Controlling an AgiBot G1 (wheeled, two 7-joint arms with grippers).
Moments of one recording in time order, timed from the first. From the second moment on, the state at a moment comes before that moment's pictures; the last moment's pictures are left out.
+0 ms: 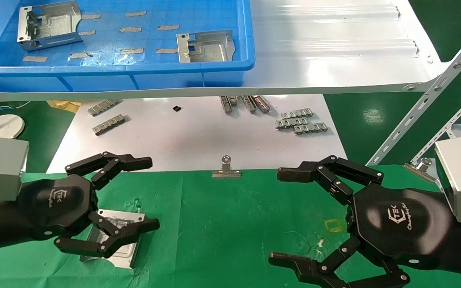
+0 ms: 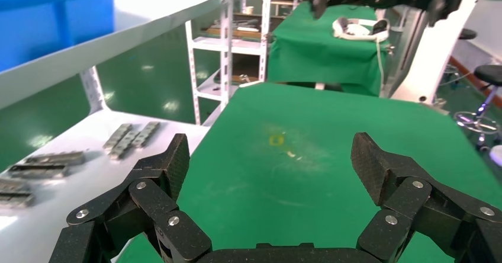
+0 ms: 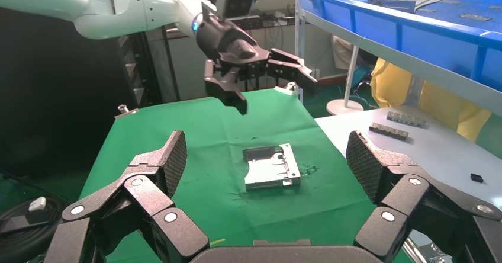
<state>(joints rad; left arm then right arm) -1.19 0.67 0.48 -0.92 0.71 1.53 0.07 1.10 -0.58 -0.36 1.26 -0.67 -1.46 0.14</state>
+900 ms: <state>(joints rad) -1.07 0.61 0.27 -1.31 0.73 1.49 -0.20 1.10 -0.58 -0.36 1.26 -0.67 -1.46 0.14</state>
